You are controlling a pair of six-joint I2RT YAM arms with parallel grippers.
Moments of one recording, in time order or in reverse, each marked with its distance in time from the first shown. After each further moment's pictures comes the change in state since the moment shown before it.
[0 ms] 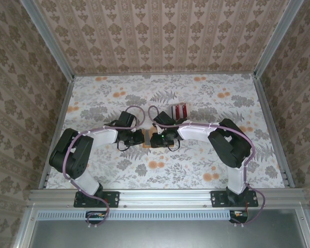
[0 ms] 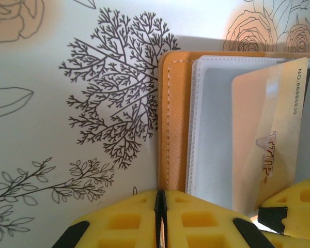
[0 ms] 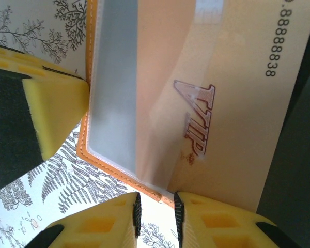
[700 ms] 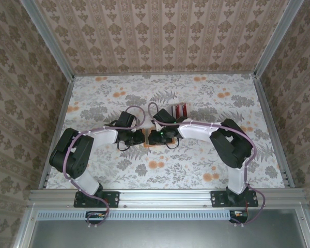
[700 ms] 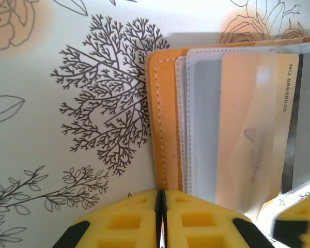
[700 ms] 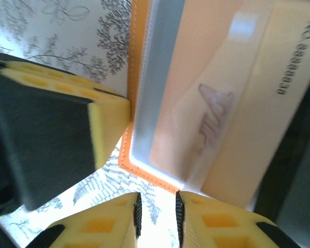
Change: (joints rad) left arm 0.000 0.005 -0.007 0.027 0.008 -0.001; right arm -0.018 -0.037 0.026 0.003 -0.017 0.013
